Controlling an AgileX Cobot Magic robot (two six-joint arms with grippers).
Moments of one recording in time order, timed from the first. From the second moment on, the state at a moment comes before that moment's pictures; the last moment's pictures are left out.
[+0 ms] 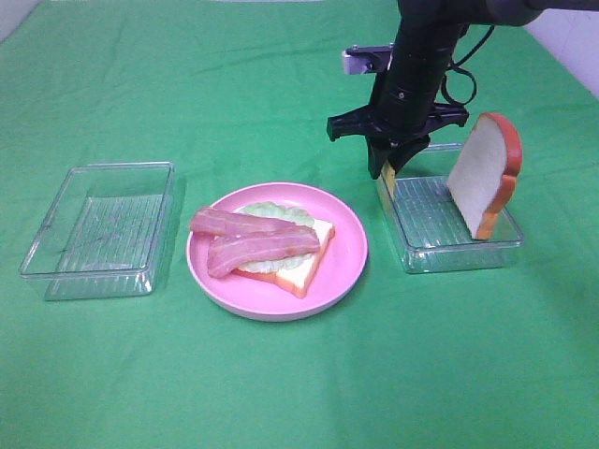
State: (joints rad) left arm -0.50 -0.01 -0.50 -0.10 1.06 0.09; right arm 0.37 2.28 -1.87 0.04 1.01 0.12
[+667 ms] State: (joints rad) left arm -0.50 -0.01 -0.50 -0.10 1.06 0.09; right arm 0.37 2.26 -1.87 0.02 1.02 0.12
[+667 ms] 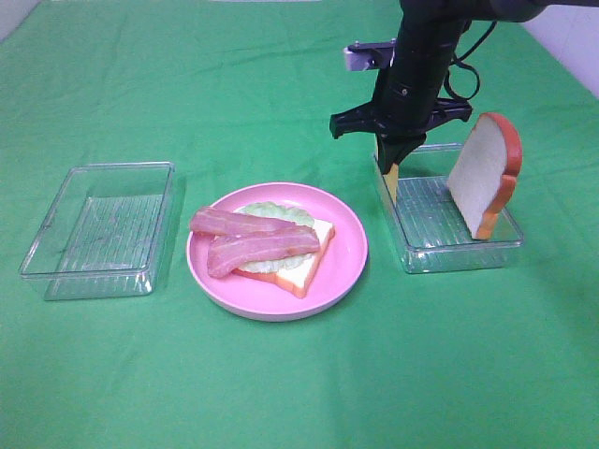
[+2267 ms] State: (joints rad) left arm -0.50 -0.01 -0.50 -0.10 1.06 0.09; right arm 0.52 2.30 -1.87 0.45 1.07 -0.04
